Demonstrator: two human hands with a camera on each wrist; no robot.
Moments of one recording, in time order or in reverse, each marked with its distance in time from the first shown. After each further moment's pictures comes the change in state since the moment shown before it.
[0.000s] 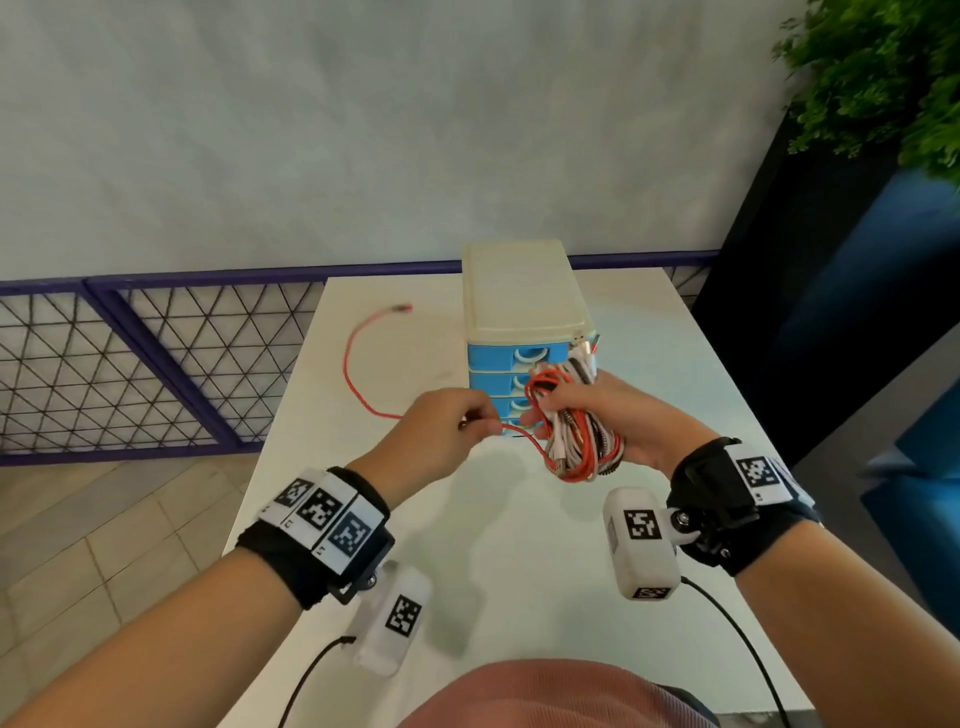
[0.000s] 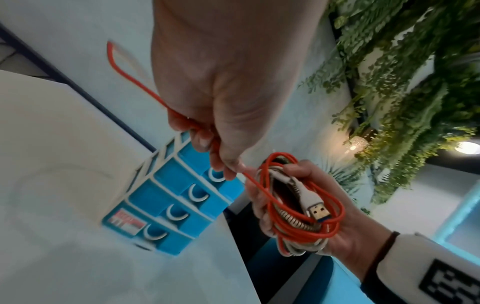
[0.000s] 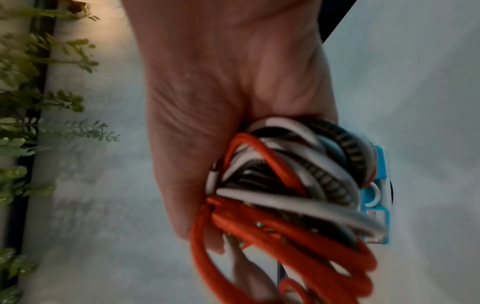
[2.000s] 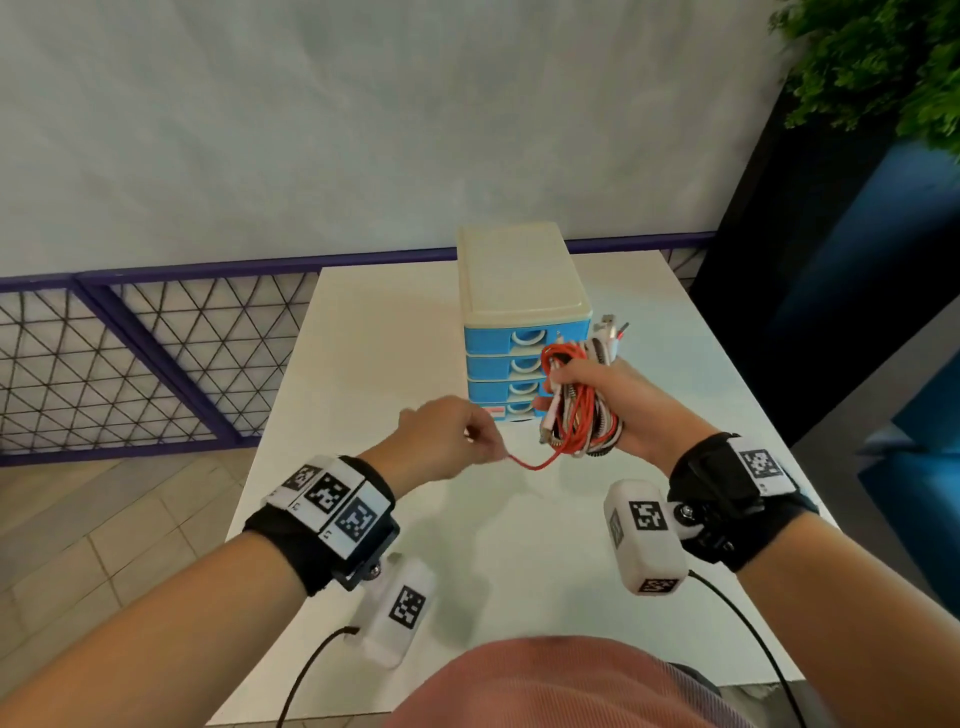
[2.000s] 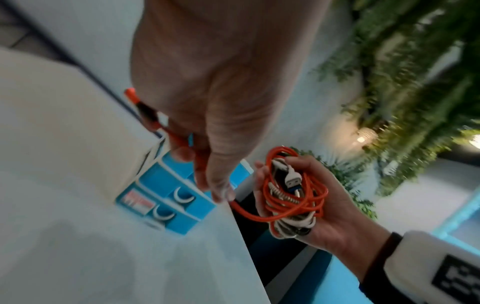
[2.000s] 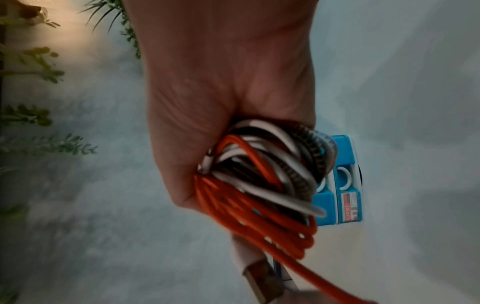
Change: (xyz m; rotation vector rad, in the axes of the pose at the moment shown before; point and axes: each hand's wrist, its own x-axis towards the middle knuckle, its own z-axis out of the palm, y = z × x) left_hand -0.009 -0.002 0.008 0.058 -0.239 -0.196; right_hand -0.005 0.014 0.003 0.256 0.129 -0.071
